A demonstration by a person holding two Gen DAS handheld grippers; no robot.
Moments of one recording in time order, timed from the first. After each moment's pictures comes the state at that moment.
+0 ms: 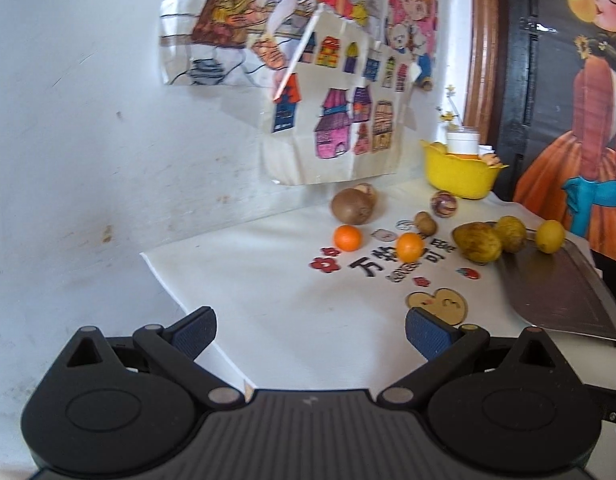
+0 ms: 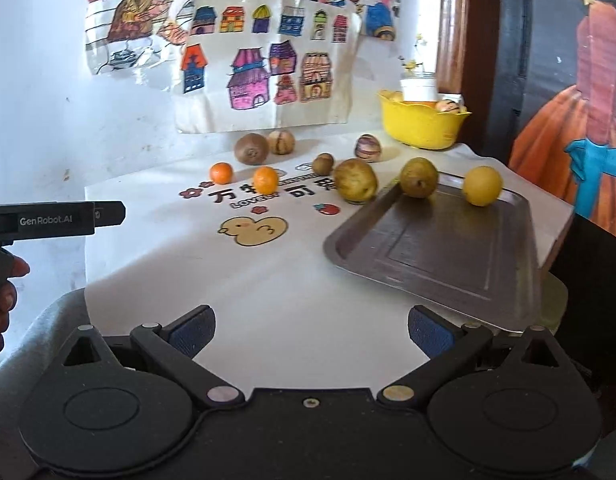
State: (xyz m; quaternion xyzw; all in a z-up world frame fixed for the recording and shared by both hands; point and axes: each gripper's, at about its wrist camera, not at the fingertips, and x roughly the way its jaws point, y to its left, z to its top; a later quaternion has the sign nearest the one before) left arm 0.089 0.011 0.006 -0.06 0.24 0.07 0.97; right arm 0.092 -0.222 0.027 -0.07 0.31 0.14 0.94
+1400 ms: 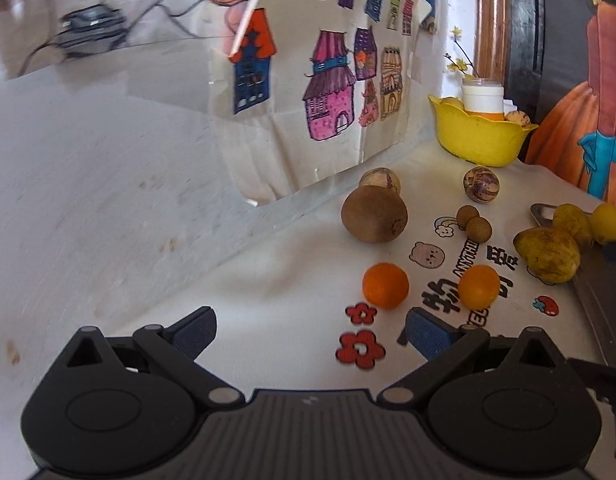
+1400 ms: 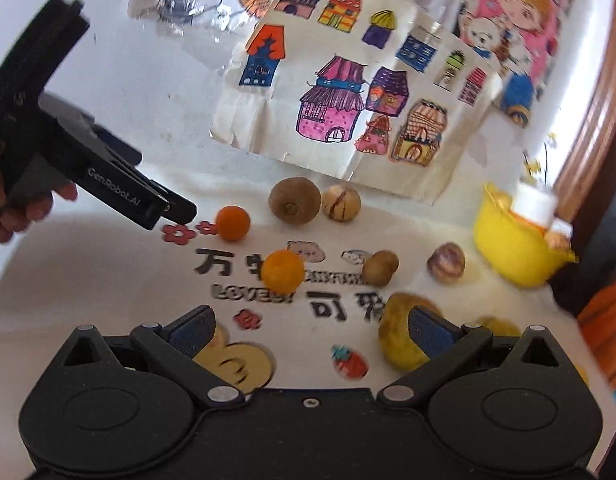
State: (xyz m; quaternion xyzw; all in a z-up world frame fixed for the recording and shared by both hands) left arm 0.257 0.048 -0.007 0.00 0.31 0.02 0.95; right arm 0.256 -0.163 0.016 -0.26 0.23 0.26 0.90
